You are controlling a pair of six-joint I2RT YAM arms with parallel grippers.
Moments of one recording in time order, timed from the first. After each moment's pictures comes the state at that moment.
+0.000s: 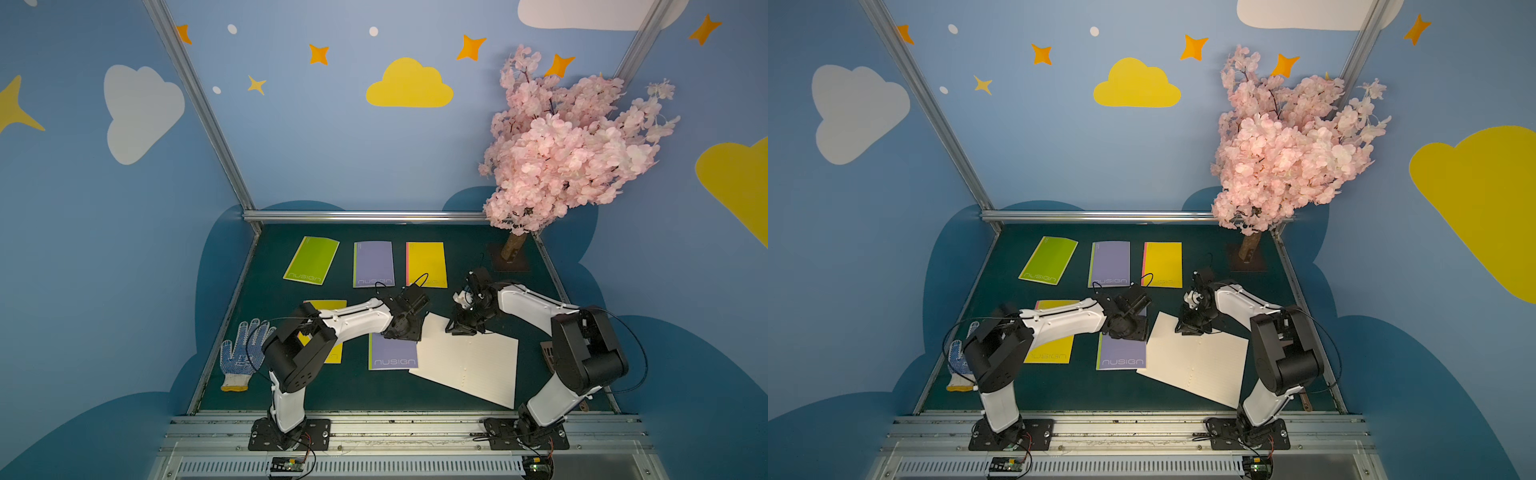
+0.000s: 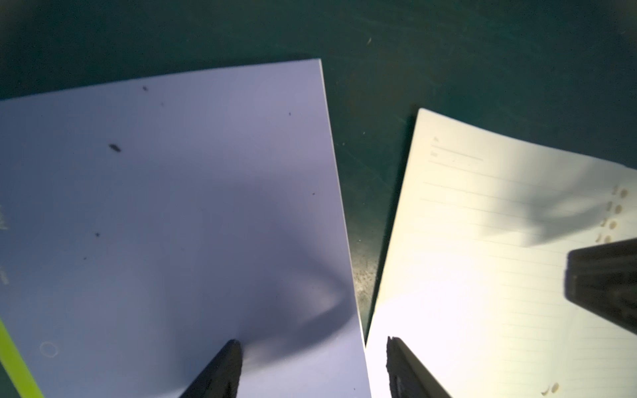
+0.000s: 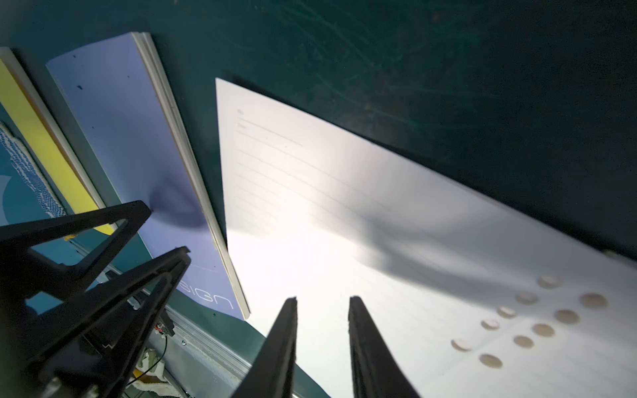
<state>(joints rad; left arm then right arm) -0.85 1.88 1.24 -0.60 -0.02 -0.71 0.37 1.67 1.00 -0.74 -0.47 0.40</state>
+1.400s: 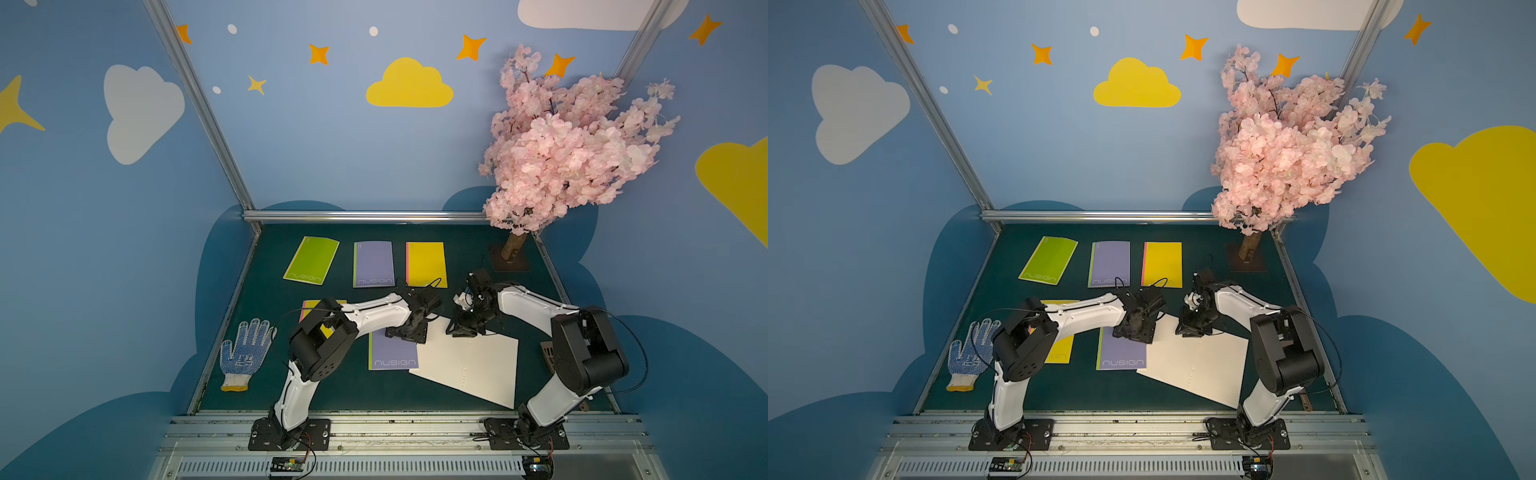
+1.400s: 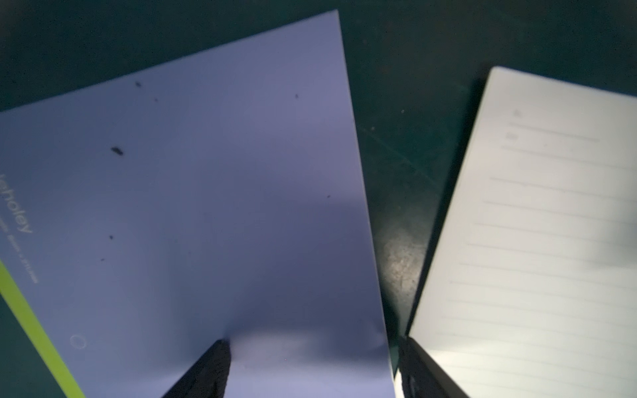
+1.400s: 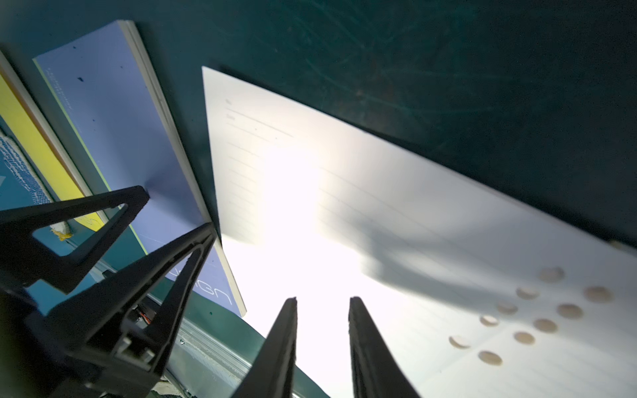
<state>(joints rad) -0.89 2.03 1.44 -0.84 -0.13 -0.70 0.37 1.67 0.98 -0.74 -0.47 0.41</state>
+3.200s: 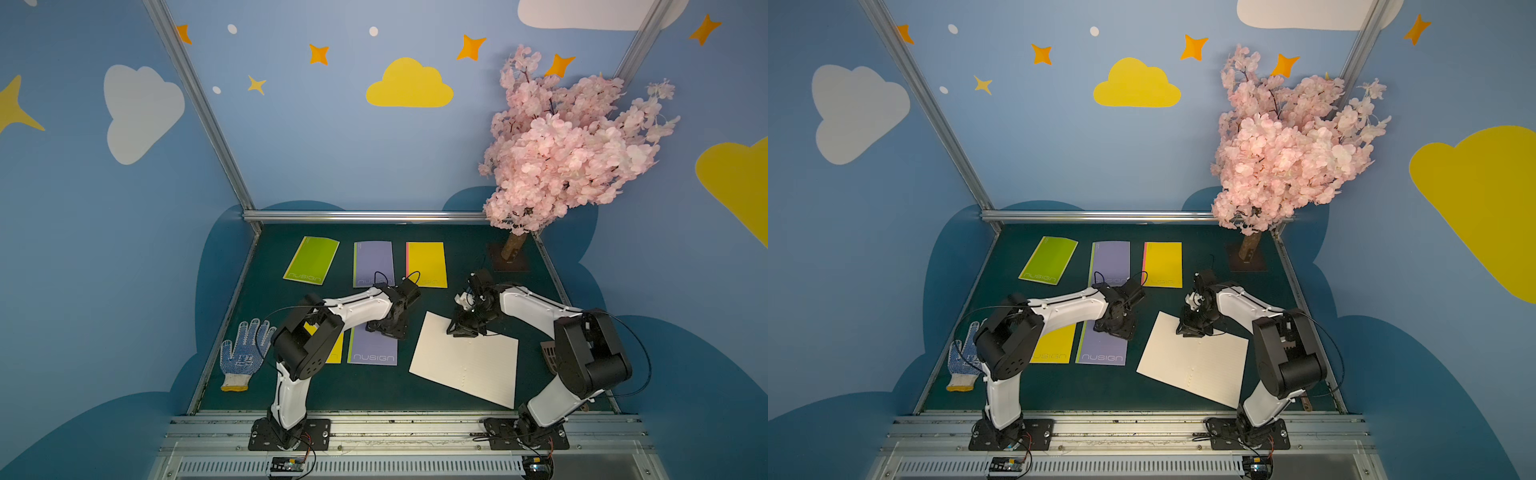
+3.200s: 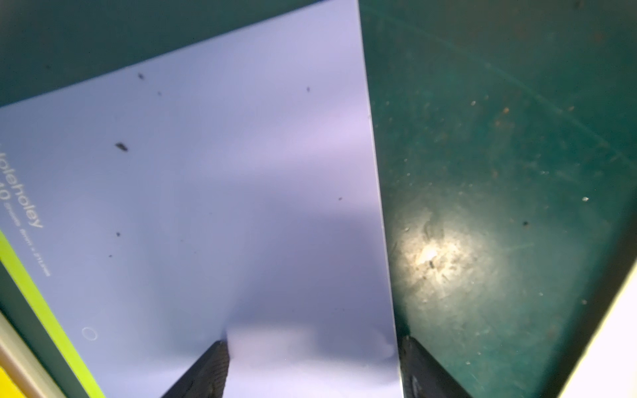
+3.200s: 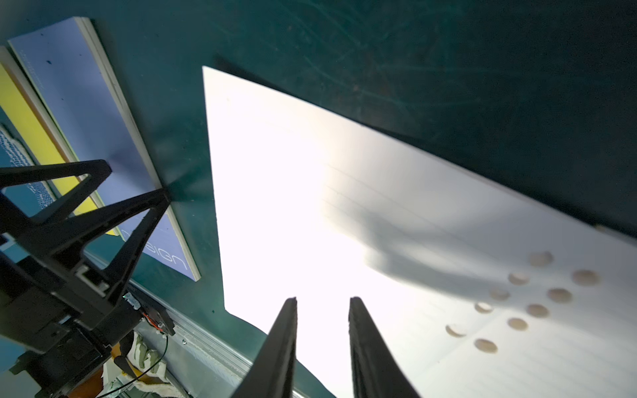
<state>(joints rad) -0.76 1.95 1.32 -0.83 -0.12 -0.51 0.36 1.64 0.97 -0.74 -0.47 0.42</state>
